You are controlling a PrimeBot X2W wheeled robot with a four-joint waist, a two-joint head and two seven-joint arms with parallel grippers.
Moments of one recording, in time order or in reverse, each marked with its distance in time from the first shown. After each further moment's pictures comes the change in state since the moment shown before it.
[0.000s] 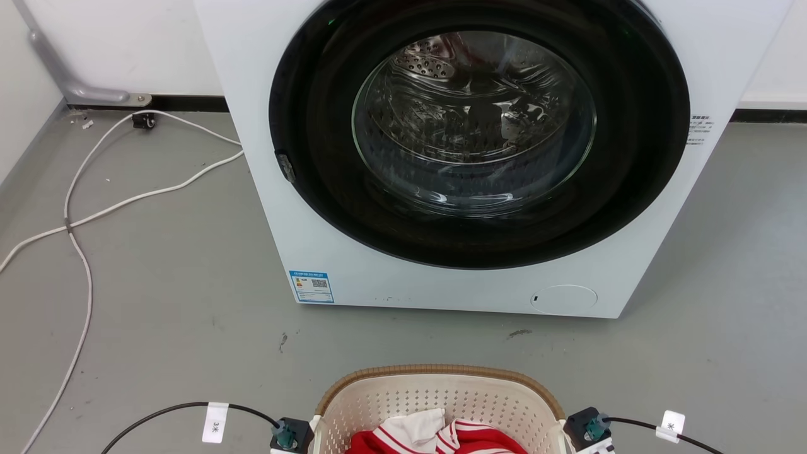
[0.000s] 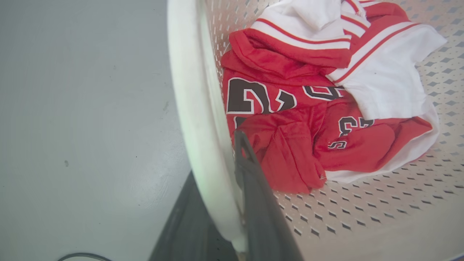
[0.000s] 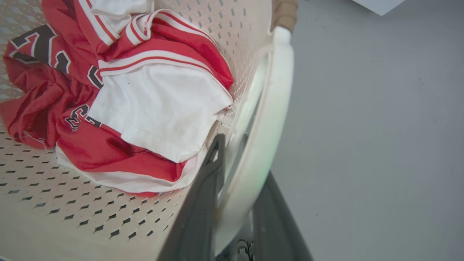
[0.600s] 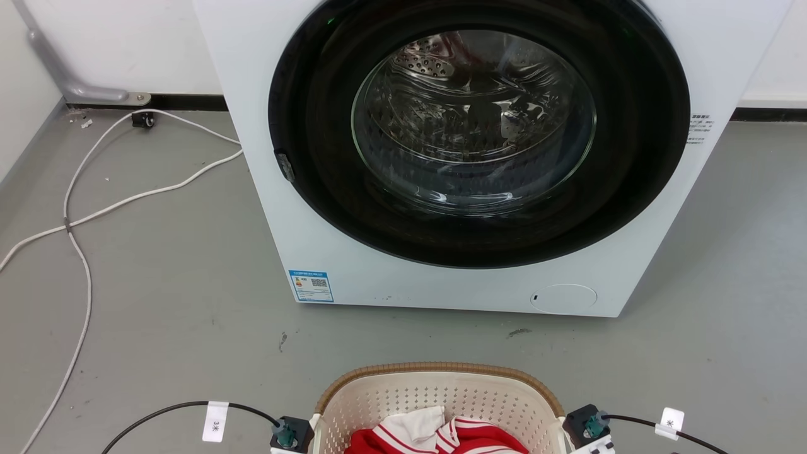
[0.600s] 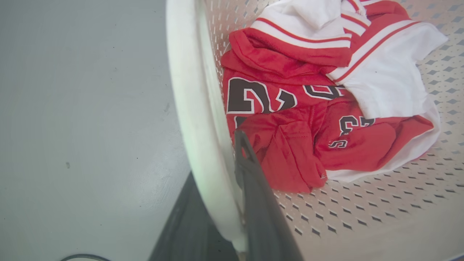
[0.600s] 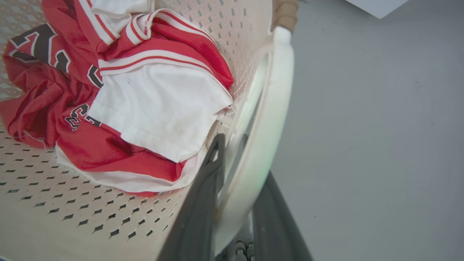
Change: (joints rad) left arm -0.008 0.002 -0.029 0.002 -0.023 0.000 -0.007; right arm -0.009 -0.001 0.016 0.000 0.010 0.000 -0.001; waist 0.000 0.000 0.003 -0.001
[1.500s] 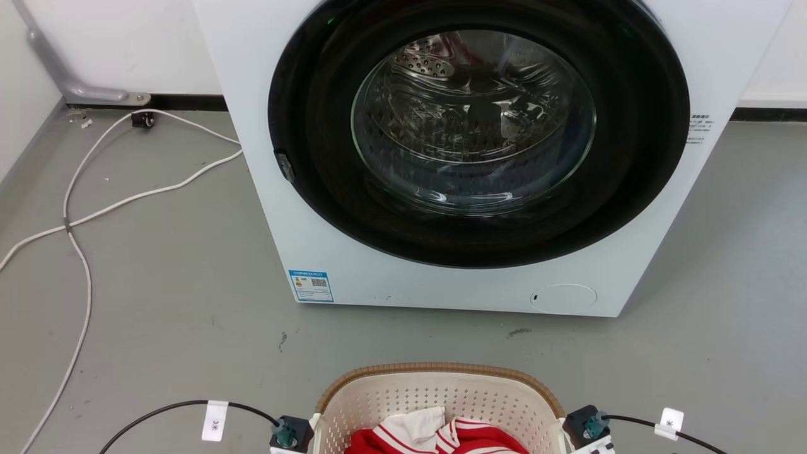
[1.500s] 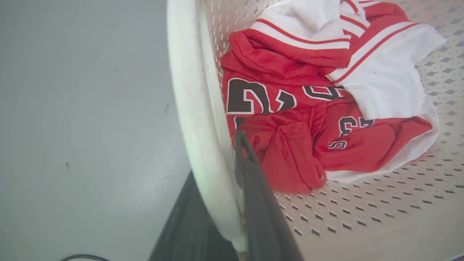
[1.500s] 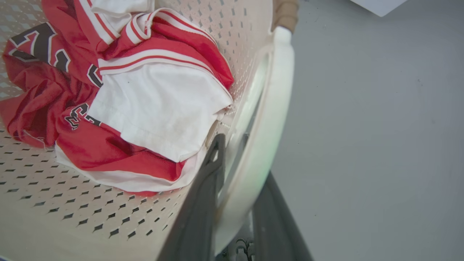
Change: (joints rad) left arm -0.002 0.003 -0.031 0.001 -0.031 0.000 -0.005; right arm 0.000 -0.001 0.013 0.000 0.015 0.000 0.004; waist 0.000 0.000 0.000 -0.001
